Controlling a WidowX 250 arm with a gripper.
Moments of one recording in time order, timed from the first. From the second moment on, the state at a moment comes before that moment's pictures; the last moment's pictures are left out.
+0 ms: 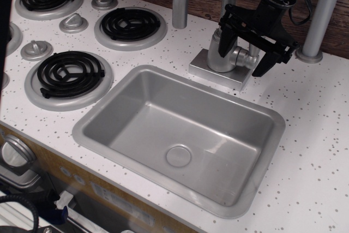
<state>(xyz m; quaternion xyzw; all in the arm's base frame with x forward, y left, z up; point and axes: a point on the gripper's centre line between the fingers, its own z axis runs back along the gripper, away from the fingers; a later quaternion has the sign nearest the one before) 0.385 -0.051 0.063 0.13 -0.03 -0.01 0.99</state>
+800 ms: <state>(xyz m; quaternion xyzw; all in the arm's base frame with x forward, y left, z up) 0.396 -0.053 0.057 0.15 -0.13 -0.01 0.98</state>
